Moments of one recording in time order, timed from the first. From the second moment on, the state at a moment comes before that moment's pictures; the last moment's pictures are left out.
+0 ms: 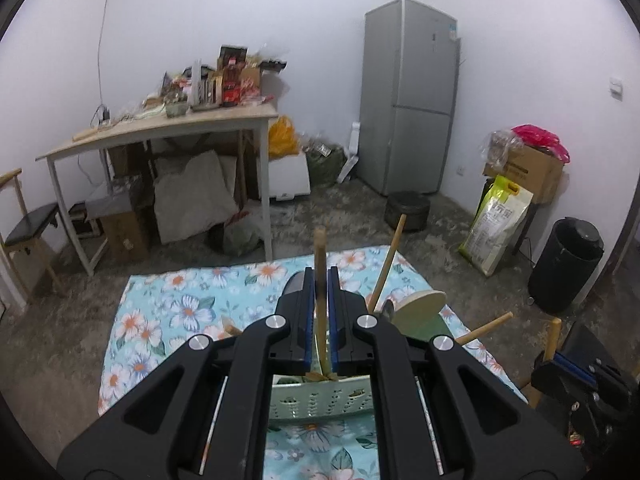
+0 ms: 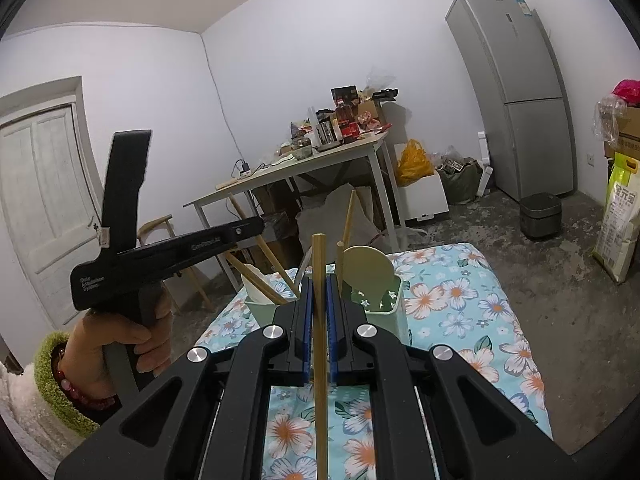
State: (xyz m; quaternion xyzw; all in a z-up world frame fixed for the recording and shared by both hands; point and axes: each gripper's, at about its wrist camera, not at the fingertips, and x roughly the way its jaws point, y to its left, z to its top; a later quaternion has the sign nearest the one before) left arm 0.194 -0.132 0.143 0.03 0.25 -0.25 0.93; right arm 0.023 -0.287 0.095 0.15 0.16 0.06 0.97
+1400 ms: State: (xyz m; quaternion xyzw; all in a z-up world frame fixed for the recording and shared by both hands) left arm 0.124 -0.037 0.156 0.03 0.25 -0.14 0.96; right arm 0.061 -0.281 0.191 0.11 0.07 0.10 0.99
